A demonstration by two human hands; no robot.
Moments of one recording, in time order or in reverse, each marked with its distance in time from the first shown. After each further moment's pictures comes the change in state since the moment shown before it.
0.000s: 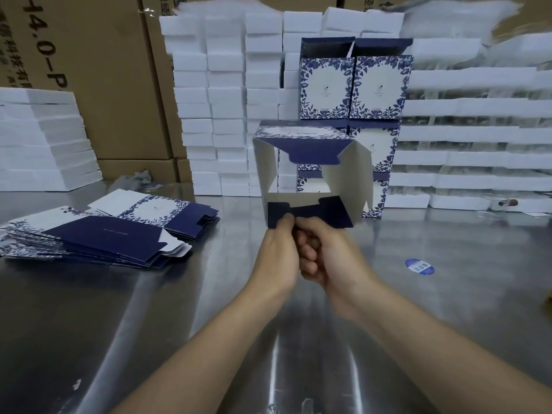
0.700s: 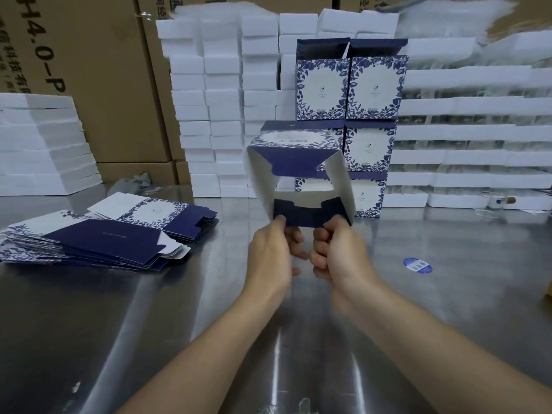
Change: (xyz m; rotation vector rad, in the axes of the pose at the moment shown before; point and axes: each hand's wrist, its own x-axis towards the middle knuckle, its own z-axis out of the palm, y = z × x) left_hand 0.005 -0.007 -0.004 0.091 0.108 0.042; right_hand 0.006 -0.002 -0.007 0.041 0.254 0.032
